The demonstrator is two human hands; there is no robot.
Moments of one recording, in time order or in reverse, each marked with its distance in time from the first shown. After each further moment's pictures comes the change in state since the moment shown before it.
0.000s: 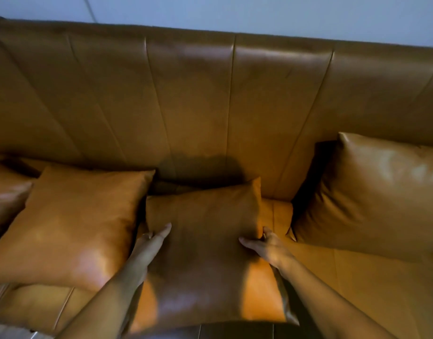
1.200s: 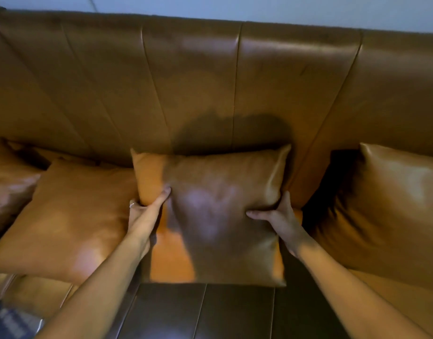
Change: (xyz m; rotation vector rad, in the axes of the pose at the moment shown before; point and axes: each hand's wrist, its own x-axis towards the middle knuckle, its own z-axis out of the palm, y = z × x) left_hand 0.000 0.077 0.020 -0.330 0.252 0.162; right_hand 0.038 -0.060 -0.042 0.285 -0.024 -0.297
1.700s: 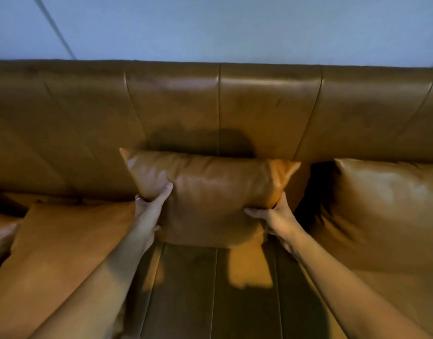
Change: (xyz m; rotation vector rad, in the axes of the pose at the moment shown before) left_hand 0.025 0.073 0.029 -0.099 -0.295 0.079; right_hand 0.001 -0.050 0.010 0.124 0.139 0.025
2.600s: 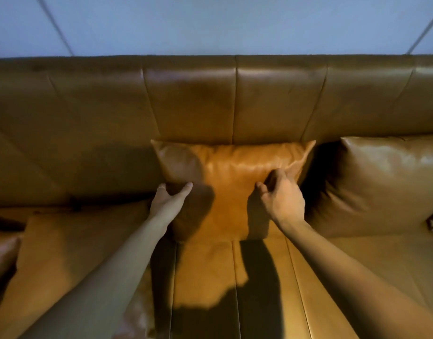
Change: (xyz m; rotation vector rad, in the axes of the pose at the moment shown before) left_hand 0.028 0.012 -0.037 0.478 -0.197 -0.054; right_hand -0.042 -0.018 0.076 -0.933 0.545 -0.303
